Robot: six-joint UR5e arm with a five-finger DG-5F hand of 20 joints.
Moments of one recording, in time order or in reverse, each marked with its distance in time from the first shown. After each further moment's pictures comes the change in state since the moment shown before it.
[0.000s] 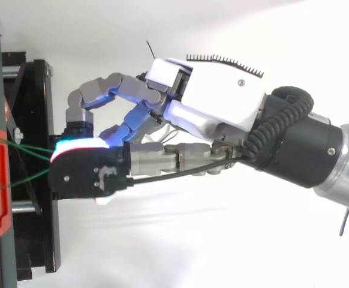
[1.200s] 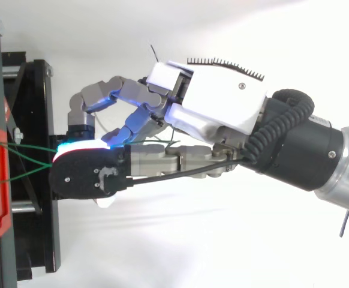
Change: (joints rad) arm 0.004 0.000 0.000 -0.006 0.004 0.003
